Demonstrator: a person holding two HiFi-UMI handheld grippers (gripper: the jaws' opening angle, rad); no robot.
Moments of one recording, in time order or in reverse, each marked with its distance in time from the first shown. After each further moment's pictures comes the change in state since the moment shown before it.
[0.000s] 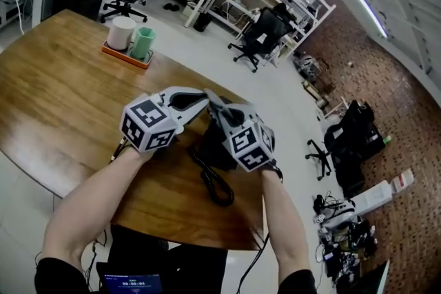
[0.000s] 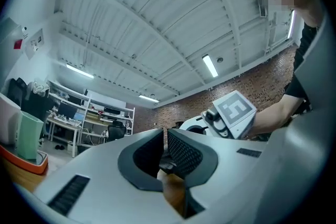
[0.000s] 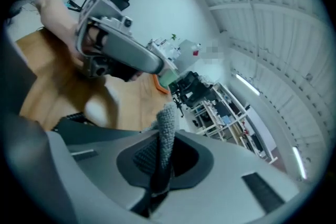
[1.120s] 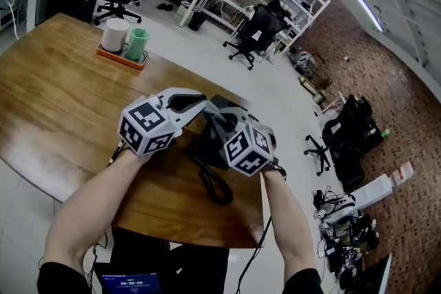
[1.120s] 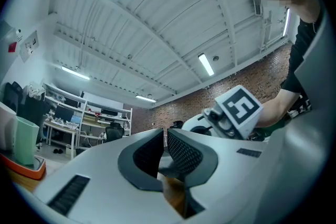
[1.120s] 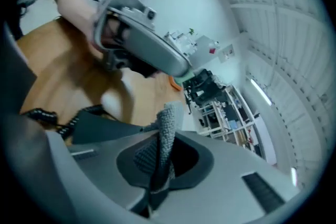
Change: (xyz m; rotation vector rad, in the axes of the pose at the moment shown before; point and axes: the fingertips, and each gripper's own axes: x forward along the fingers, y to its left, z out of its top) left arm 0.007 -0.015 0.002 0.038 0.003 -0.029; right arm -0.015 0.023 -0.003 -0.165 0.066 0.092
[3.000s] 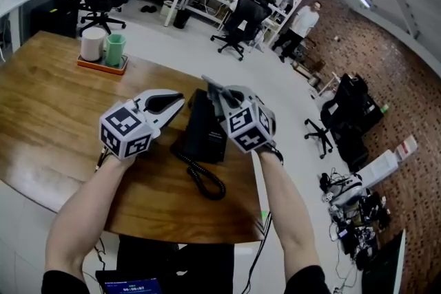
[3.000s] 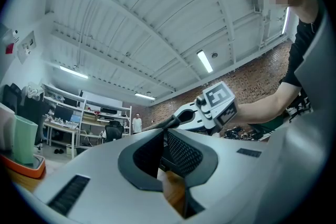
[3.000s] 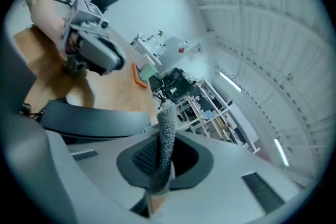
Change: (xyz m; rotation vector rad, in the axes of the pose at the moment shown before) left arm -0.002 0.005 -0.015 0.012 0.030 -0.008; right arm -0.008 -0.077 -0.046 0.241 -0.002 -0.254
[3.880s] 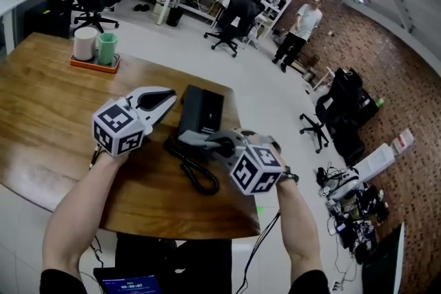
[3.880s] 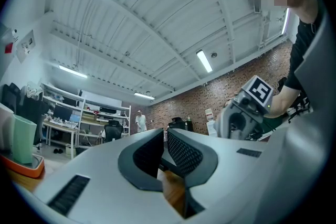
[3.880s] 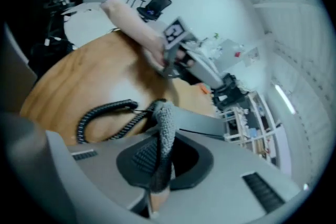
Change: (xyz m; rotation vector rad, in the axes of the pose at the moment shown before) left arm 0.000 -0.001 0.000 0.001 0.006 -0.009; right arm -0.102 0.128 -0.012 -0.347 -0.032 0.469
